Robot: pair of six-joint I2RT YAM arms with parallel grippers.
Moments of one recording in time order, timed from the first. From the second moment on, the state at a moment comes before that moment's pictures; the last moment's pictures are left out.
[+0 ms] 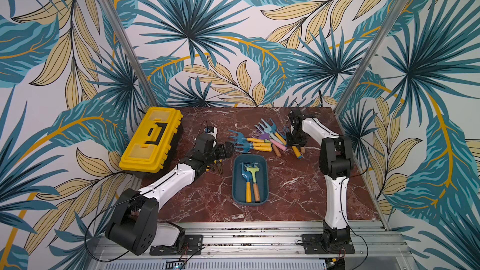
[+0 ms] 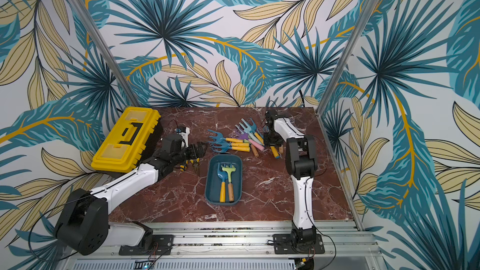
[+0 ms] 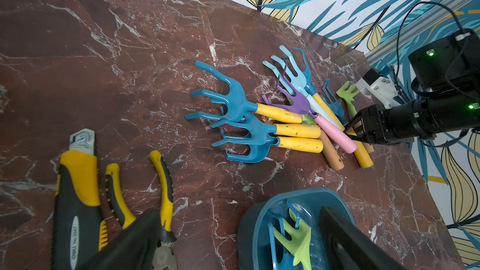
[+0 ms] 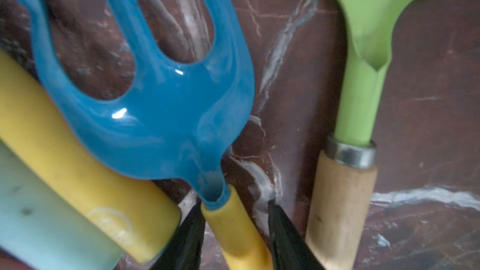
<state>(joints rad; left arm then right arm) -0.38 1.38 0.81 0.00 0.09 -0.53 0.12 2.29 1.87 -1.00 0.11 0.21</state>
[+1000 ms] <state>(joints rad) -0.38 1.28 0.72 0.06 0.04 -0.53 0.25 1.64 1.42 -0.92 -0.08 0.38</state>
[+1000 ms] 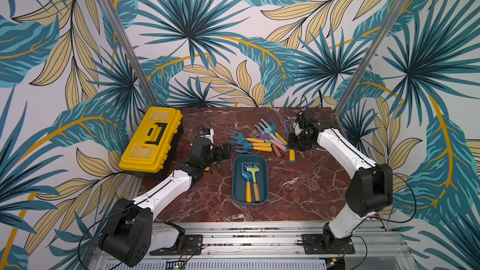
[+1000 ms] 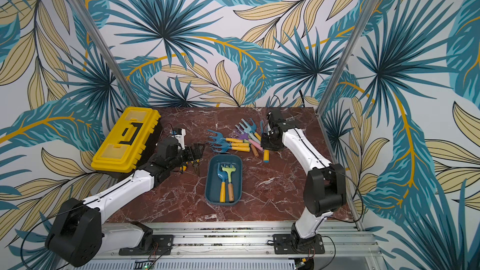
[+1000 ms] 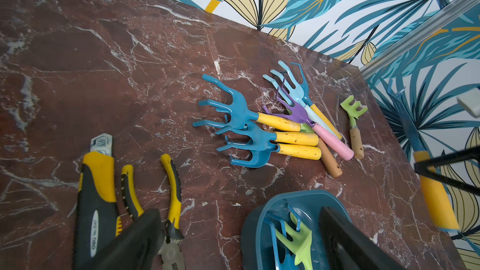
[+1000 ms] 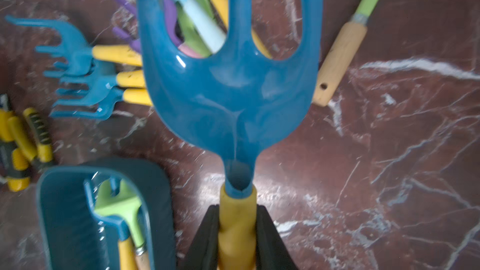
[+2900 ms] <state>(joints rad) -0.38 1.24 0.68 0.09 -0.01 -0.54 0.88 1.70 1.28 -0.86 0.07 0.91</state>
